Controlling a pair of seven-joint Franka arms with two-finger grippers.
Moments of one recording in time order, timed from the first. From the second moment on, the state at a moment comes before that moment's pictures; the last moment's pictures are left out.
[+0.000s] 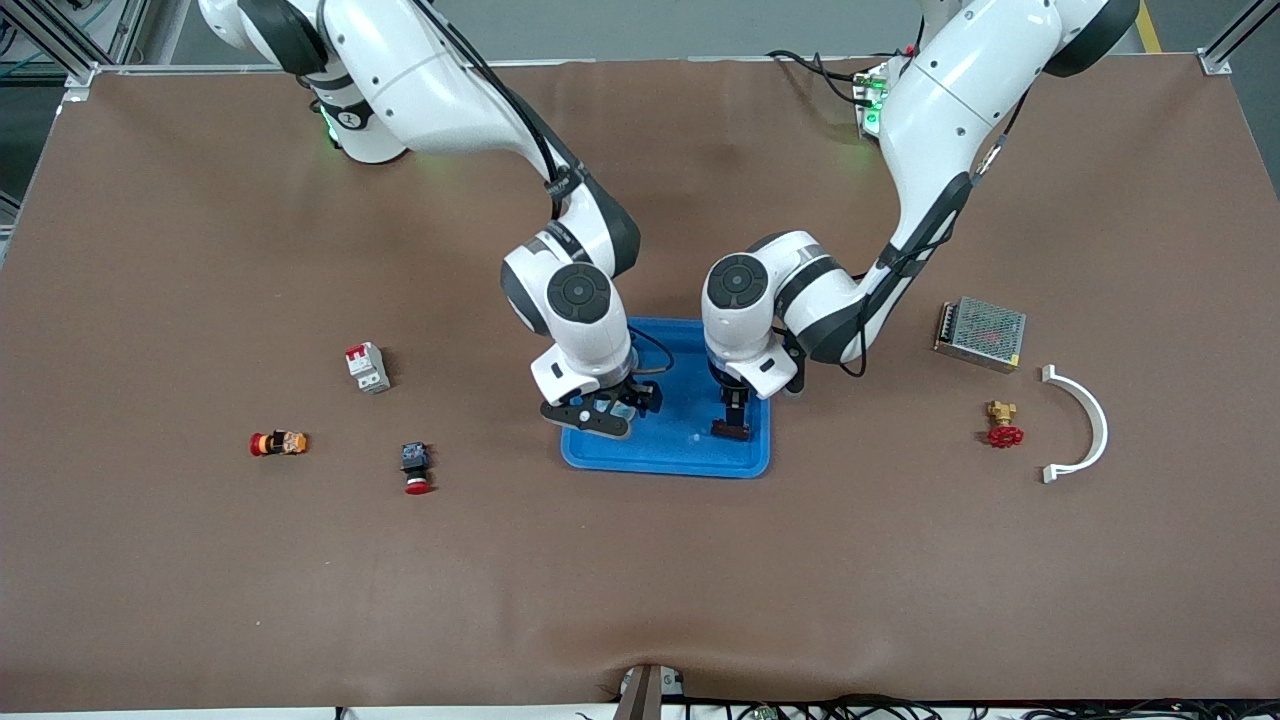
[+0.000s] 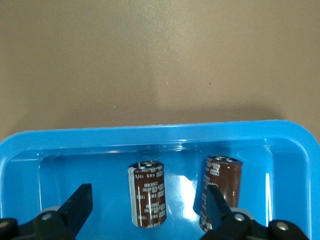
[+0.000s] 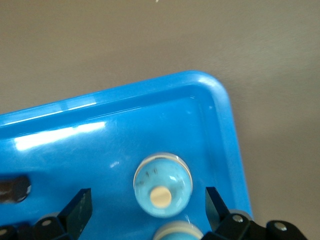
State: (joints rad) left arm -0.26 0.71 -0.44 -1.72 0.57 2.31 -2.47; right arm 0.73 0.76 -0.06 -1.39 0.03 2.23 0.95
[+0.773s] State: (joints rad) left arm -0.18 0.58 -0.44 -1.70 0.45 2.11 -2.13; right arm 0.58 0.31 -0.07 -1.45 0.05 1.66 0.60
